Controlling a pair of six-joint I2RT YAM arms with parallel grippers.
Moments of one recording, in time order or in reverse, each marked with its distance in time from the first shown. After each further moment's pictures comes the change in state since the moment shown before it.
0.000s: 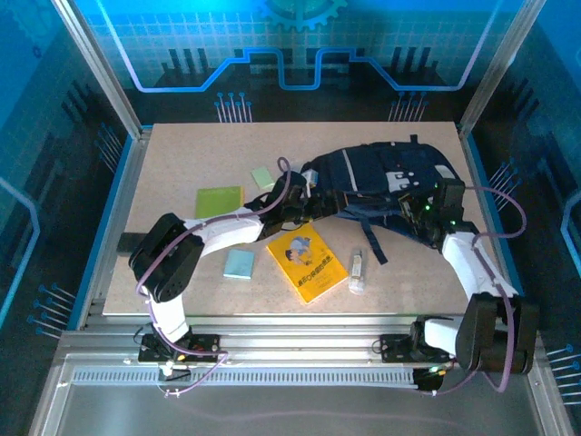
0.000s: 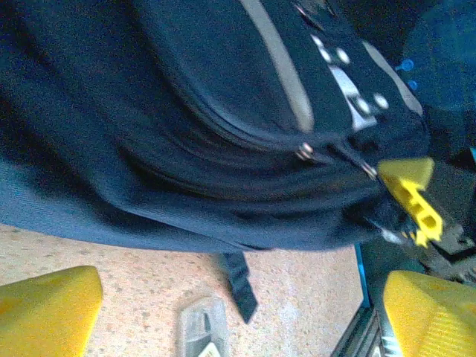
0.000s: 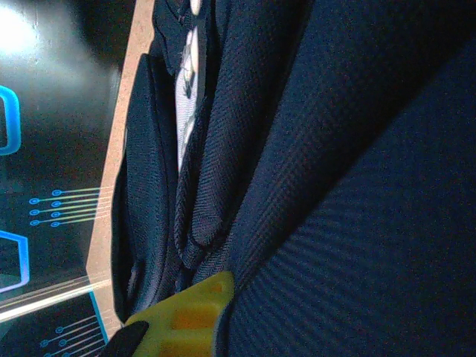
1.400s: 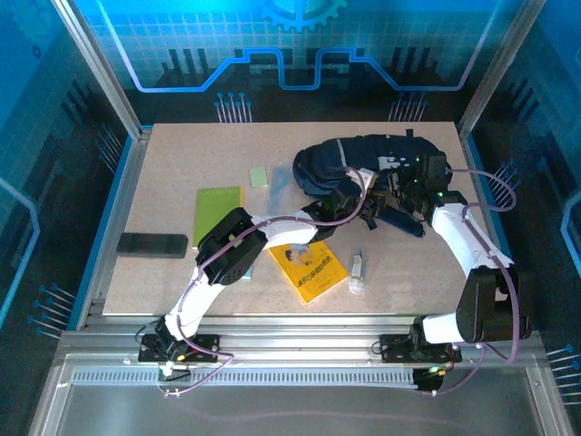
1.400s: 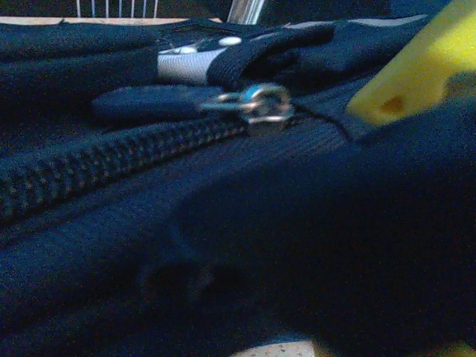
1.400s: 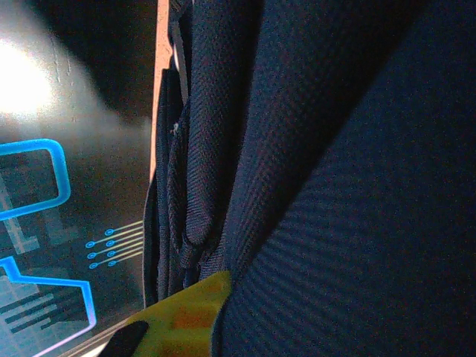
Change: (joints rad) left arm -0.162 0.464 0.457 0.190 -0.364 0.527; right arm 0.127 0.153 0.243 -0.078 0.125 0.300
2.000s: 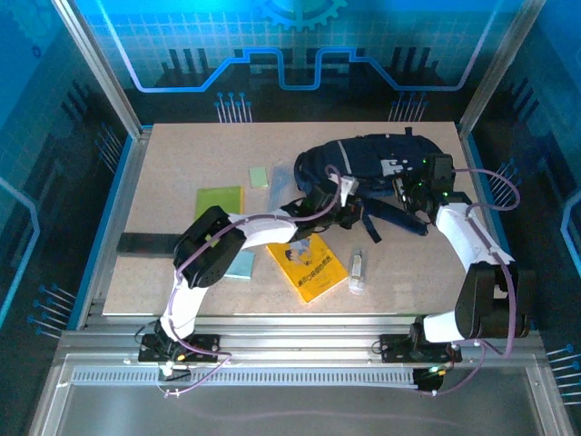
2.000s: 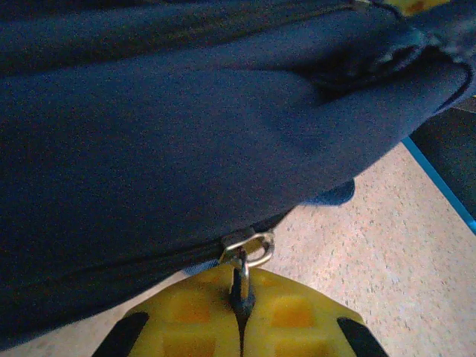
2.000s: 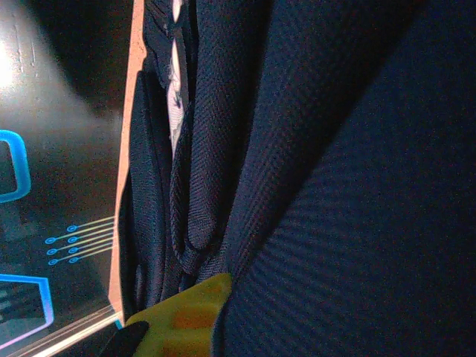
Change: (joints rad) left arm 0.074 -0.195 -0.236 -0.131 0.274 -0.127; right arm -0.067 0.021 -0.011 -0.031 -0.037 -0.156
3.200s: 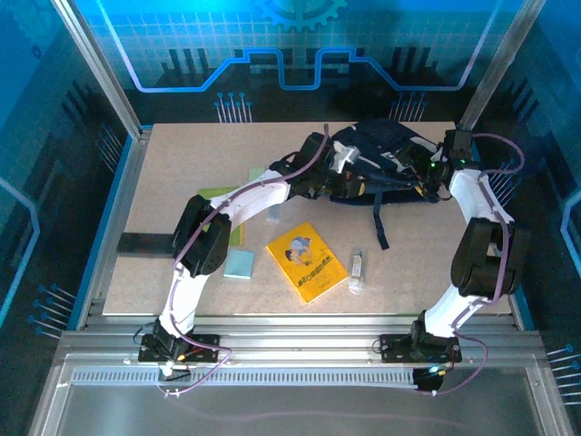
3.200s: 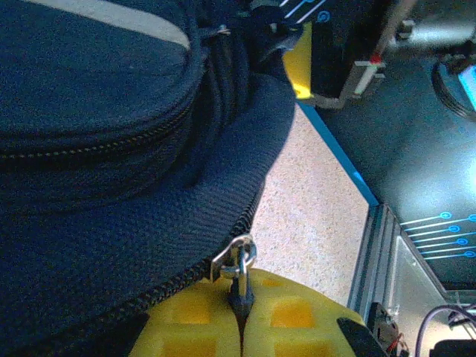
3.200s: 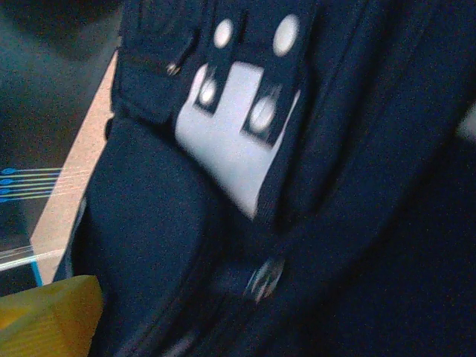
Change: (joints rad) left arm 0.126 0.085 0.472 -0.497 0.435 0.083; right arm -0.152 0.269 0.320 -0.193 -0.210 -0.500
